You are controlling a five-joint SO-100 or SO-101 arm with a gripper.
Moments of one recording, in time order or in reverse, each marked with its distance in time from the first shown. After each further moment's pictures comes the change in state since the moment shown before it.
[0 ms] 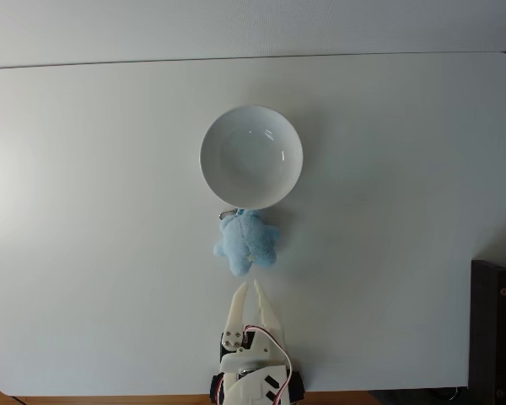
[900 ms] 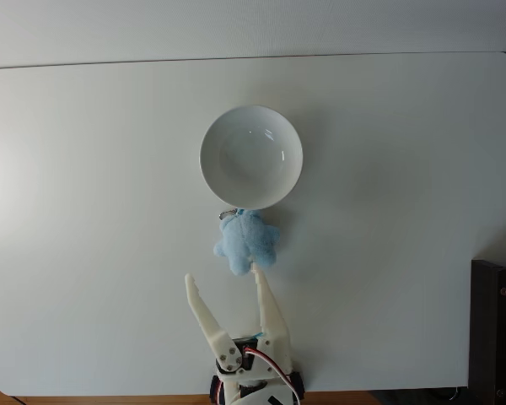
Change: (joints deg) arm 1.9 -0.4 -4.1 -22.1 0.0
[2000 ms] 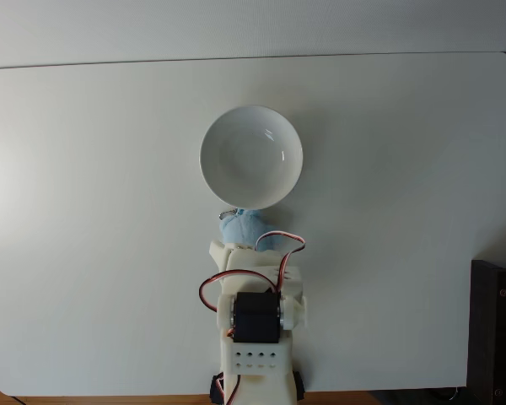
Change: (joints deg) arm 3.3 -81.1 -62.4 52.7 0.0
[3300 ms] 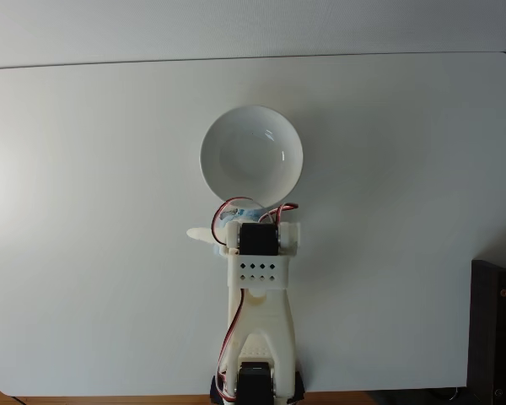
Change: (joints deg) arm 0.4 -20.9 0.8 0.0 0.1
